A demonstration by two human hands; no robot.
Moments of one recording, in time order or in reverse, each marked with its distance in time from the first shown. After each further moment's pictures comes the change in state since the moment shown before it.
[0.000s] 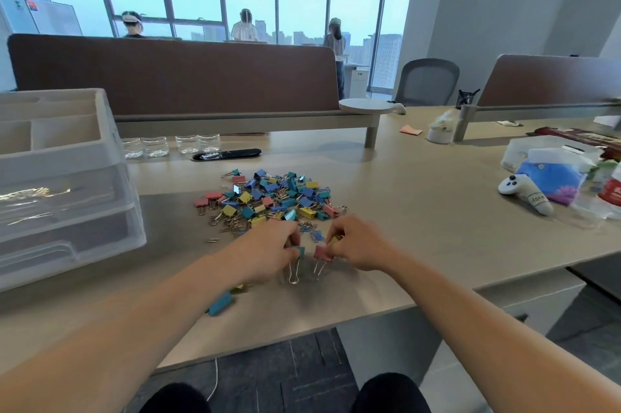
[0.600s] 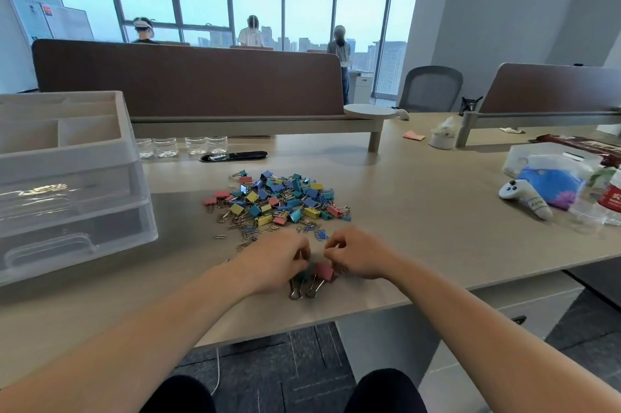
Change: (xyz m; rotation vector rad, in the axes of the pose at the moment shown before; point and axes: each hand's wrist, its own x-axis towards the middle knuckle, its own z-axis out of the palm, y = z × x) left_hand -0.013 0.004 0.012 0.113 0.018 0.099; right_hand -0.012 -0.003 0.009 -0.067 -0.072 0.011
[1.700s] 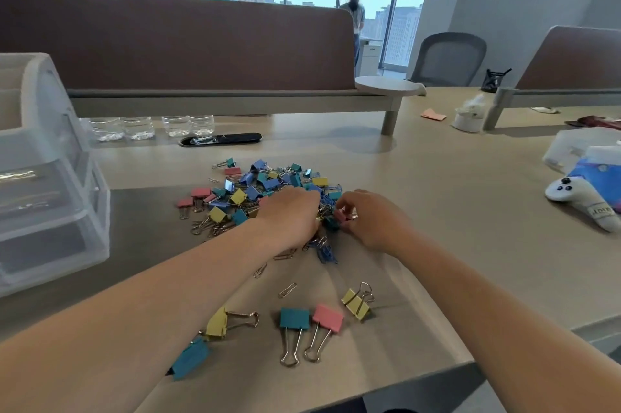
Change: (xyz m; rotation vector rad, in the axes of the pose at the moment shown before) left_hand 0.142 -0.037 0.010 0.208 0.047 -0.128; right_hand 0.123 0.054 -0.018 -0.204 0.168 -0.053
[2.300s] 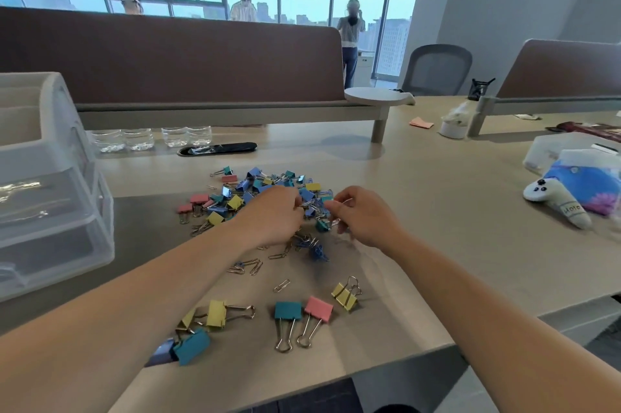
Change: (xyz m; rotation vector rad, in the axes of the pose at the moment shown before) left_hand -0.028 -0.006 -0.029 -0.302 -0.006 -0.070; right_hand -0.026 -0.019 -0.017 0.582 0.107 0.122
